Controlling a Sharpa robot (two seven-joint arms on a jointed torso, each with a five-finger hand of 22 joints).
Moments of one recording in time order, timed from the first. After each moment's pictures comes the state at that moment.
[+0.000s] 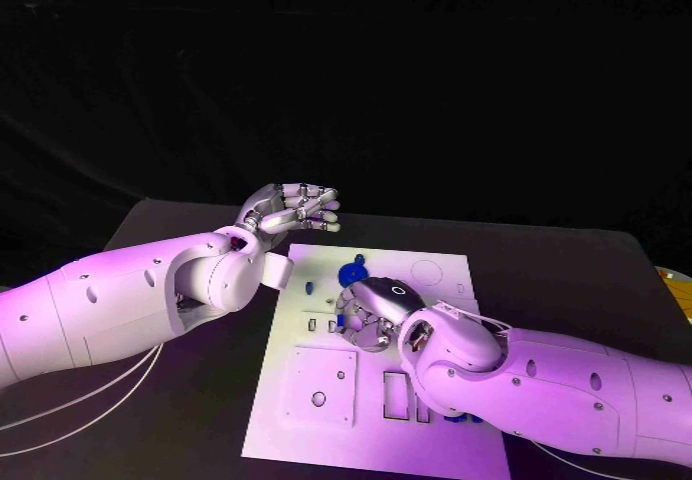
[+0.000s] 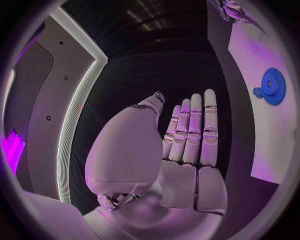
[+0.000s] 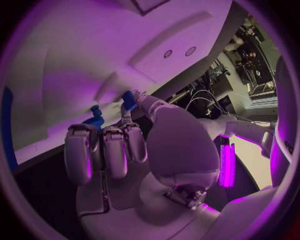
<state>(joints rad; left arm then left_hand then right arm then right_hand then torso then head) 1.22 -0.88 -0.01 1.54 -0.05 -0.33 0.40 1.47 -0.16 0.29 0.29 0.05 0.86 0.20 0.29 0.21 1.12 0.14 0.14 0.08 1.02 0.09 0.45 0.42 0.18 1.03 0.19 0.41 0.14 1.15 -0.53 -0.18 1.61 -1.57 -0.45 -0.38 1.26 -0.14 0.50 0.06 0.13 0.95 0.14 0.30 0.48 1.44 0.03 1.43 1.31 1.47 -0.04 1.55 1.31 0.05 1.47 0.07 1.47 1.31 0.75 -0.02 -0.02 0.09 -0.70</state>
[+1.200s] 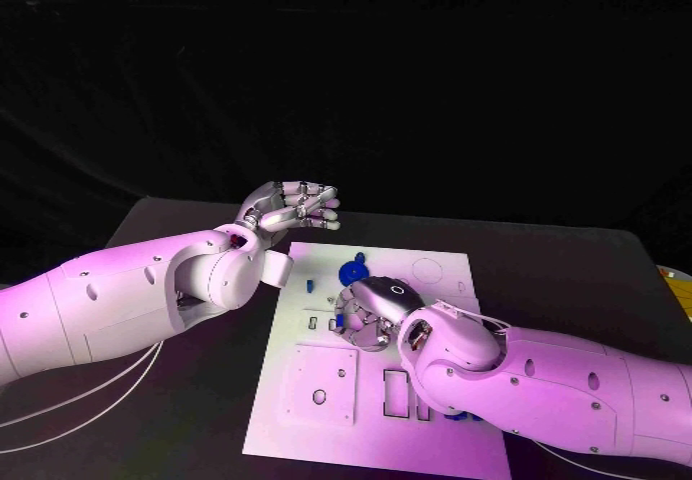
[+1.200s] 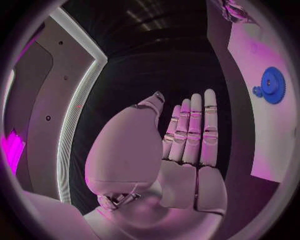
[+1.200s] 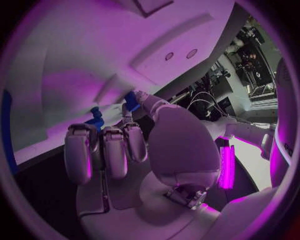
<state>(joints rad) 1.22 -0.88 -0.01 1.54 -0.05 -0.33 0.40 1.47 -0.16 0.29 0.29 0.05 0.86 0.20 0.29 0.21 1.12 0.14 0.14 0.08 1.02 0.09 0.45 0.42 0.18 1.03 0.19 0.41 0.14 1.14 -0.52 -0.18 1.60 -1.58 -0.44 -0.38 1.24 -0.15 0.49 0.07 0.13 0.96 0.12 0.29 0.51 1.44 0.04 1.41 1.31 1.47 -0.04 1.55 1.31 0.05 1.47 0.07 1.46 1.31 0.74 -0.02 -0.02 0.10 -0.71</state>
